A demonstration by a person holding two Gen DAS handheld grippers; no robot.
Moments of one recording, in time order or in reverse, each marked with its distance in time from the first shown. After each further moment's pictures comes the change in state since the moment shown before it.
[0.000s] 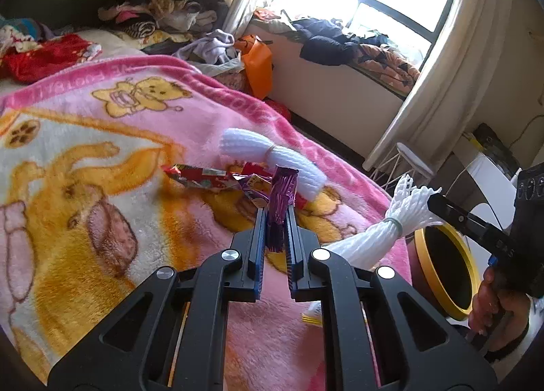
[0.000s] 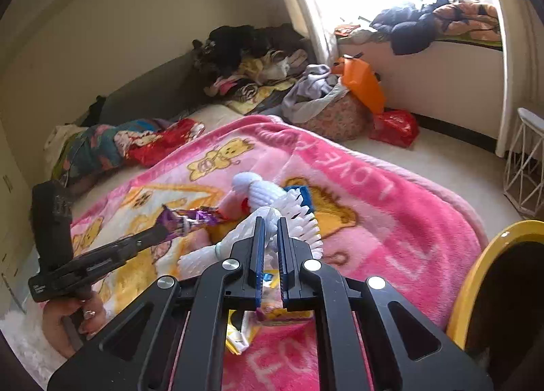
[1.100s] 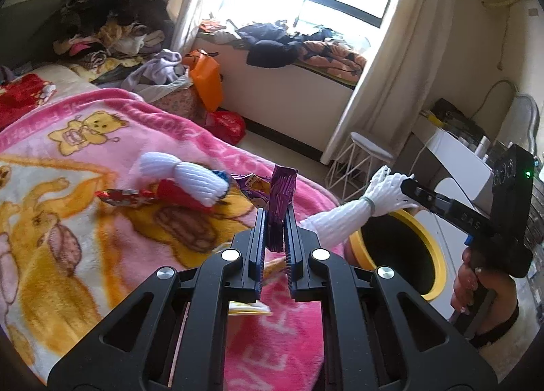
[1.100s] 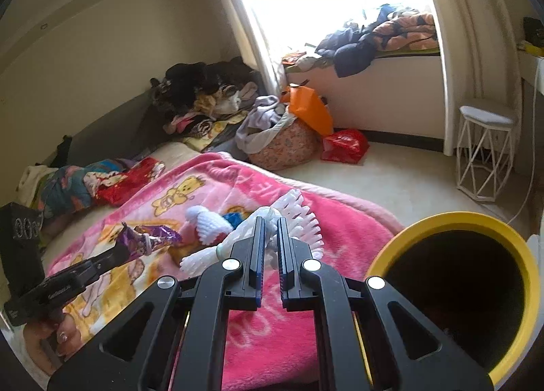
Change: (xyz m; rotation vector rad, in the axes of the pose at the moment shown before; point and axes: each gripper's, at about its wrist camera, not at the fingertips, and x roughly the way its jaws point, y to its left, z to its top) left arm -0.025 -0.097 -0.007 0.153 -0.019 -0.129; right arm -0.091 -0.048 -0.004 0.103 -0.136 -0.173
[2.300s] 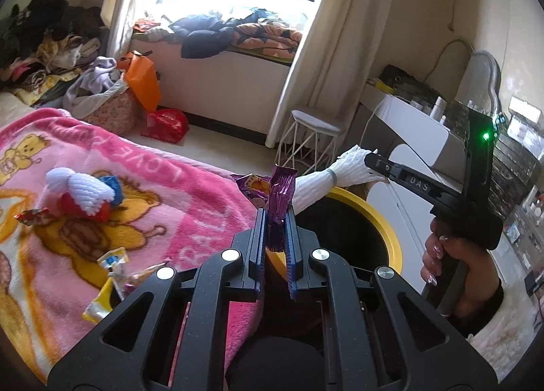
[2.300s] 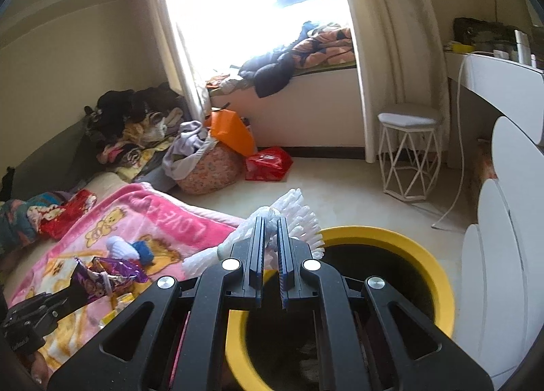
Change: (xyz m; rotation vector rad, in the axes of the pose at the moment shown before) left arm 0.045 -0.110 -0.013 0.151 0.060 -0.176; right arm -0.047 -0.093 0.000 0.095 -0.089 -0.296
